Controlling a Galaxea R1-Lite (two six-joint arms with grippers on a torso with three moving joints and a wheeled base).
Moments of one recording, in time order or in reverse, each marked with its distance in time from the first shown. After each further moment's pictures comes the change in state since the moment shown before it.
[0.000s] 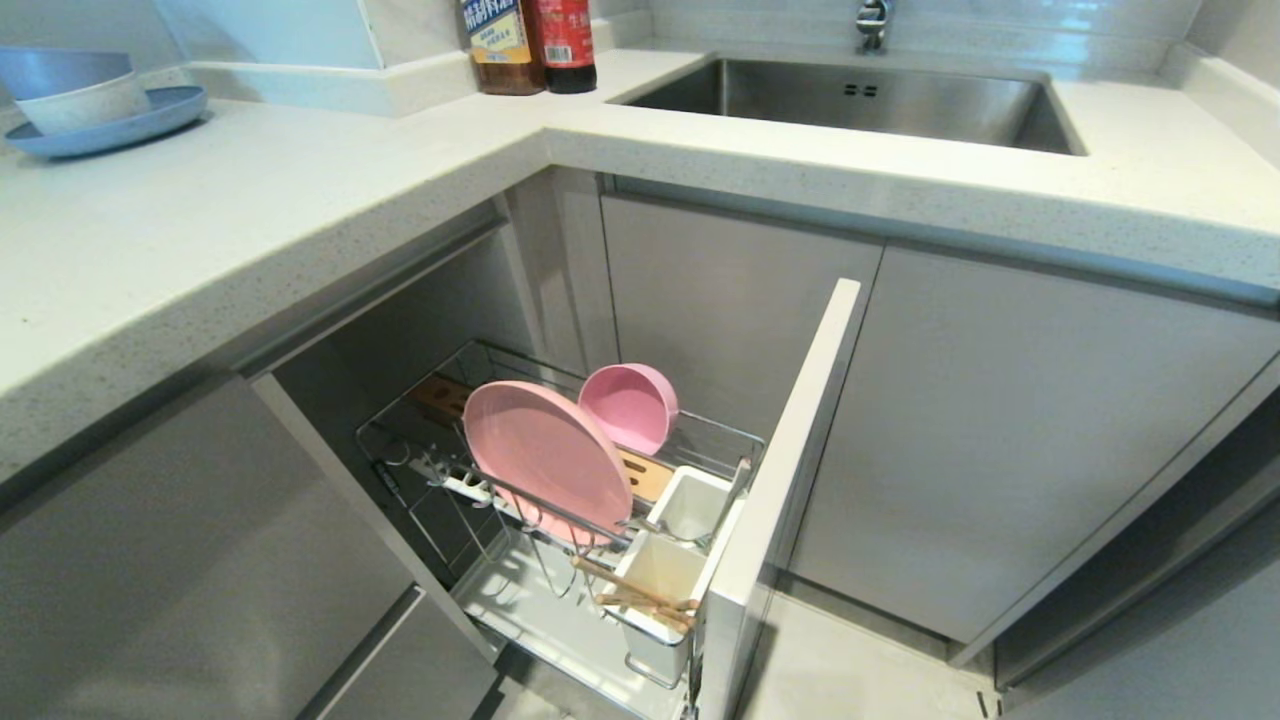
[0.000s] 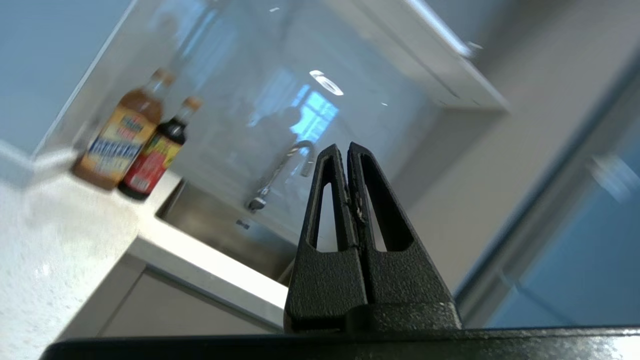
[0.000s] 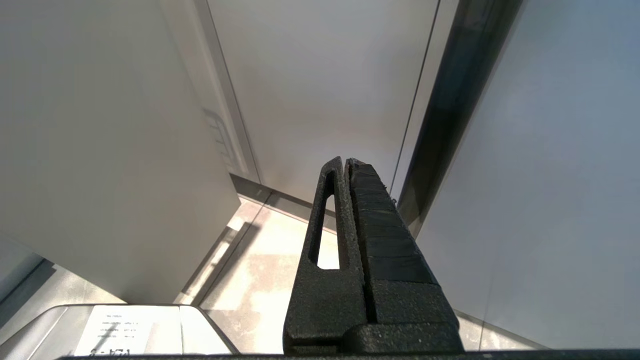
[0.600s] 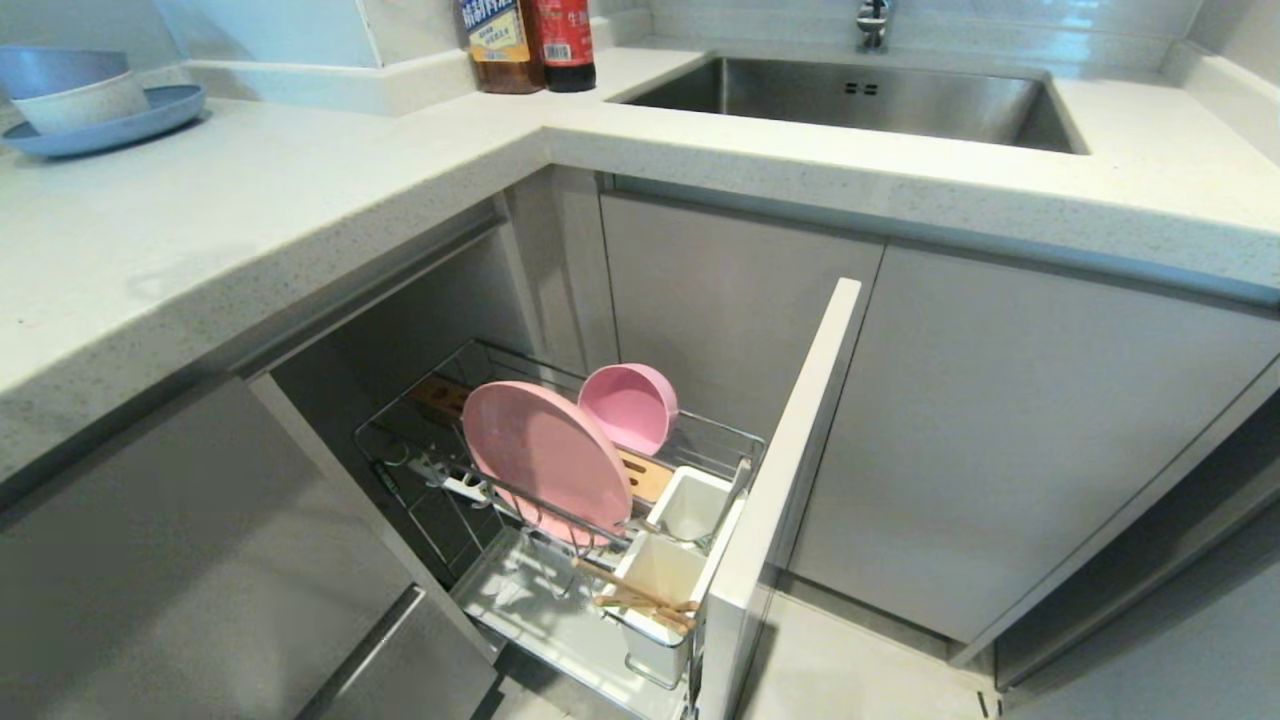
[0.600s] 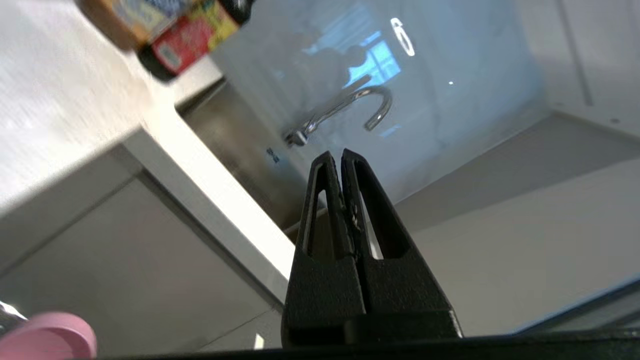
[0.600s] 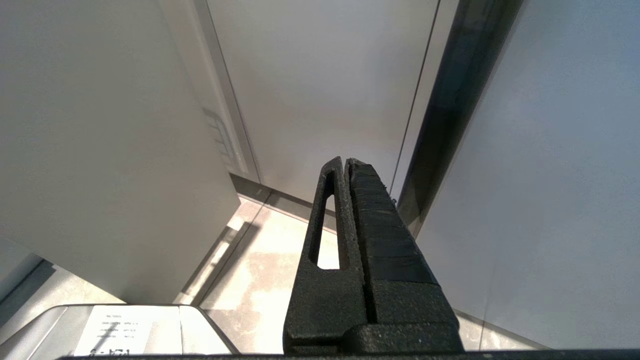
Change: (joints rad) left arm -0.573 0.395 -0.068 -0.073 0.579 0.024; right arm 0.000 0.000 0.000 0.000 0.000 0.000
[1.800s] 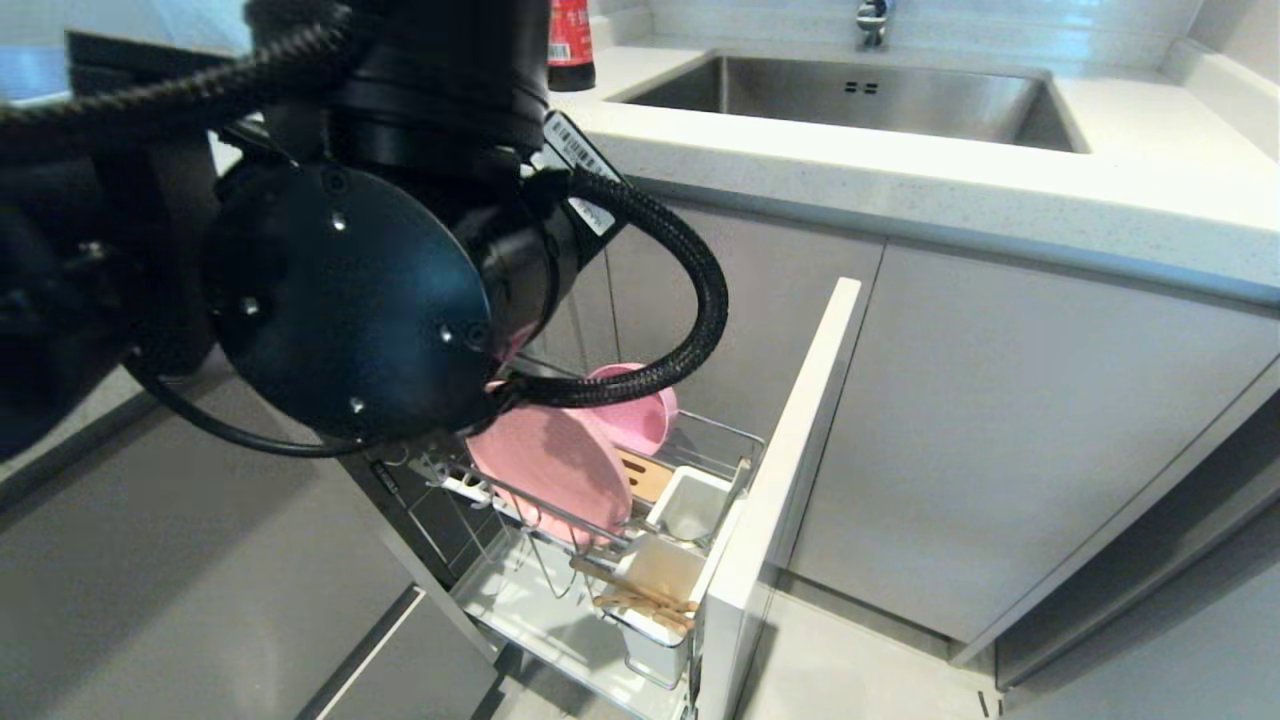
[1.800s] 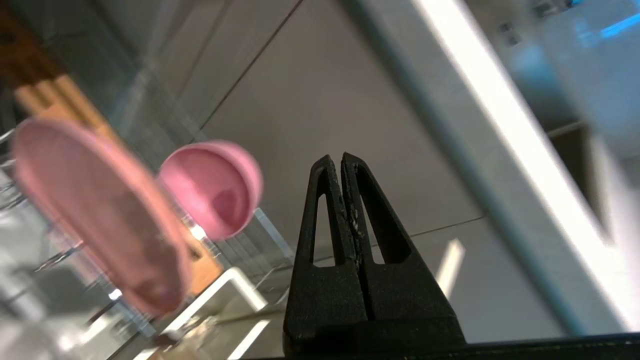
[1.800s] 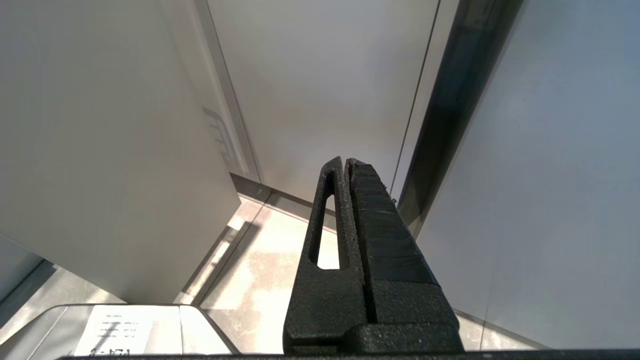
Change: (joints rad) left arm -0.290 0.375 -0.003 0.307 0.592 -0.210; right arm 0.000 0.000 0.000 0.000 0.000 0.000
